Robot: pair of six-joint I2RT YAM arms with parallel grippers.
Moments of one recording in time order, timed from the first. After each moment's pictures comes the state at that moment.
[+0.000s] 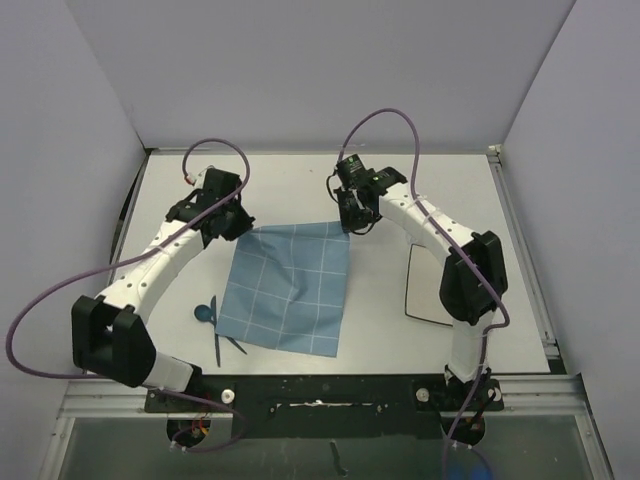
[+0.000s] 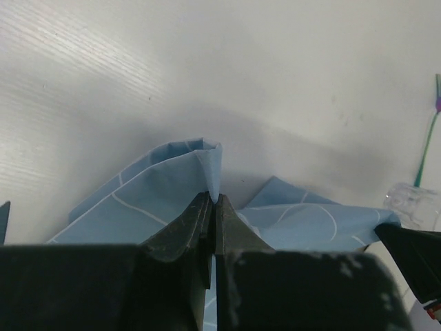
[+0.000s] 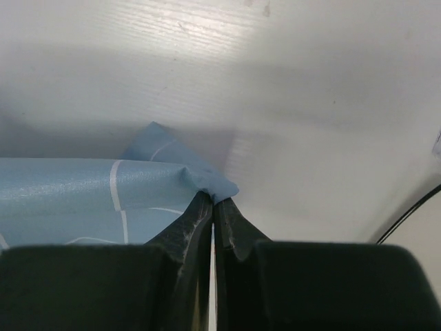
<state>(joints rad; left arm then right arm) -0.35 1.38 1.23 -0.70 -0.18 -0.91 0.59 1.88 1.71 -0.90 0.10 0.38</state>
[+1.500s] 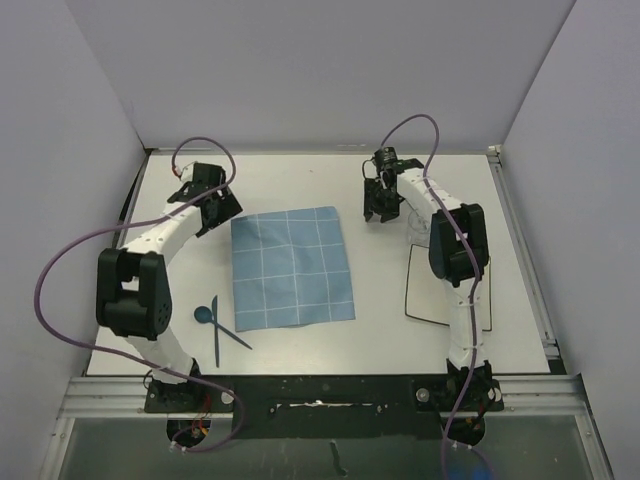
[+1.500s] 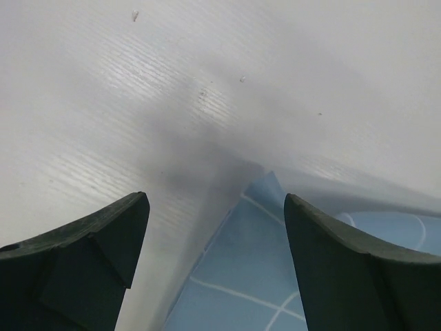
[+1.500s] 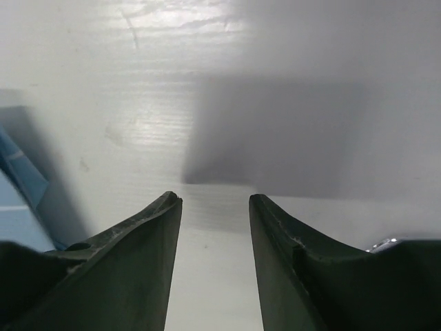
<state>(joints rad) -0.15 1.78 1.28 -0.46 -0.29 -0.67 0.28 2.32 1.95 -0.82 -0.01 0.29</state>
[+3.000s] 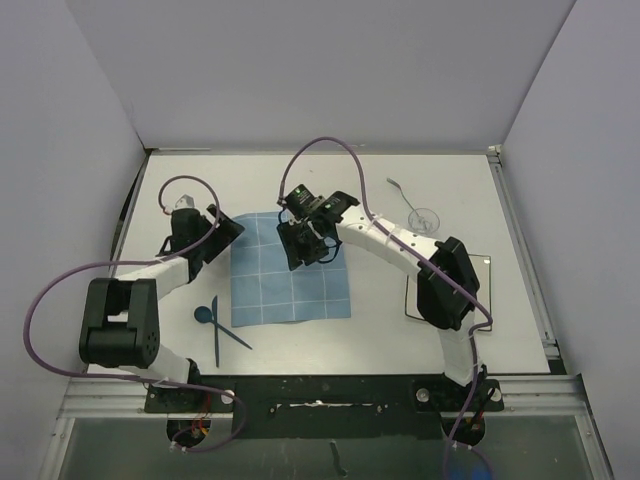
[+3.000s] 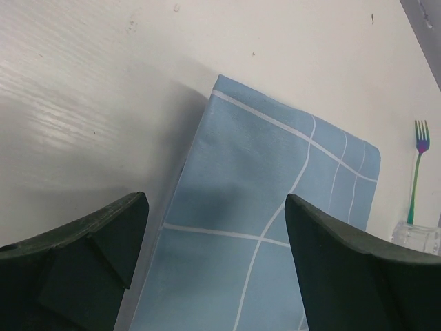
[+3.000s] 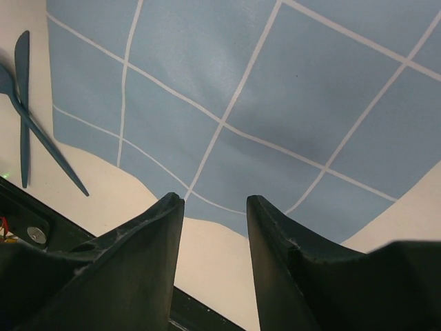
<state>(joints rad) -0.05 1.50 0.69 0.18 0.11 -0.79 0.84 2.01 1.79 -0.90 -0.11 0.38</state>
